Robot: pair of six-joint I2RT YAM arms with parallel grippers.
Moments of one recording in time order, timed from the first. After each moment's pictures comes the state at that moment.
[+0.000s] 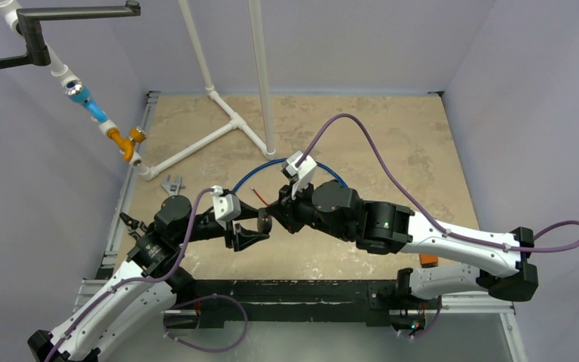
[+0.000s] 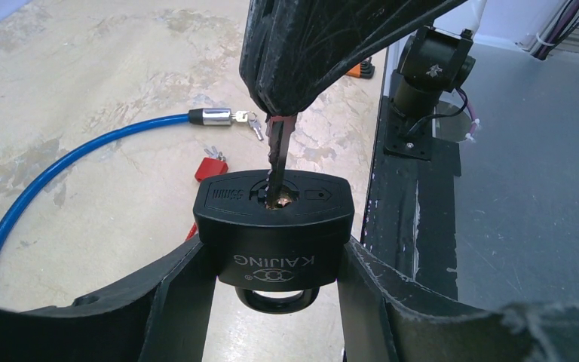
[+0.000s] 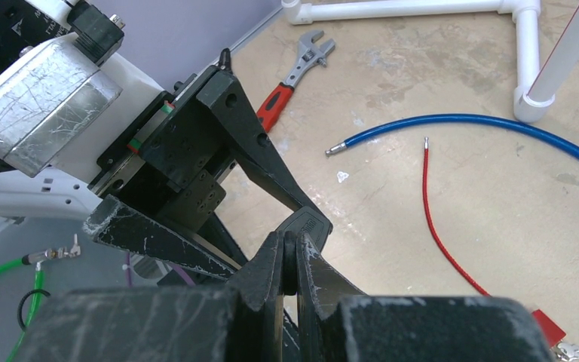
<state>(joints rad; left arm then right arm) -0.64 0.51 0.52 -0.14 0.67 0.01 1.31 1.17 1.22 -0.37 0.32 0.40</state>
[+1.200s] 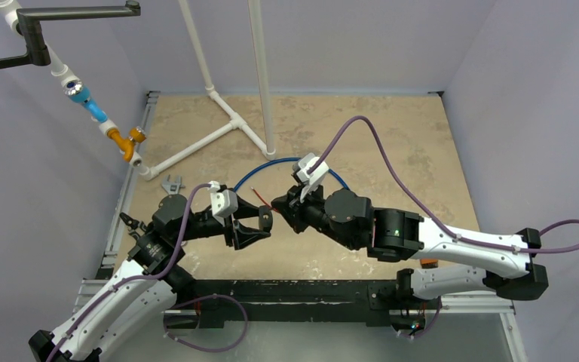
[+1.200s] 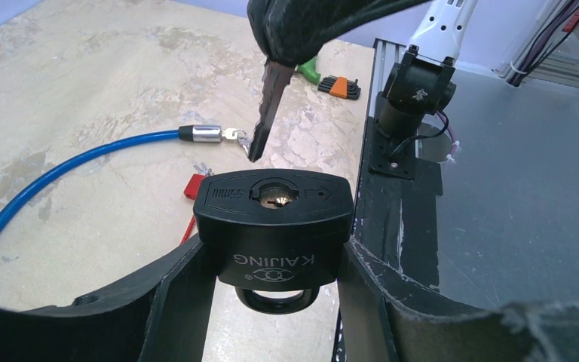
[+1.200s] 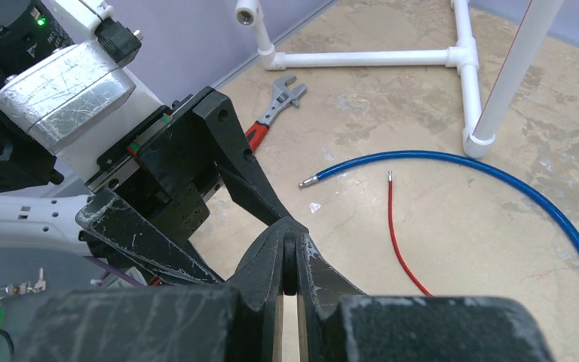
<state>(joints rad) -0.62 0.52 0.52 -0.07 0.70 -0.07 1.37 1.12 1.19 -0.30 0.48 0.30</state>
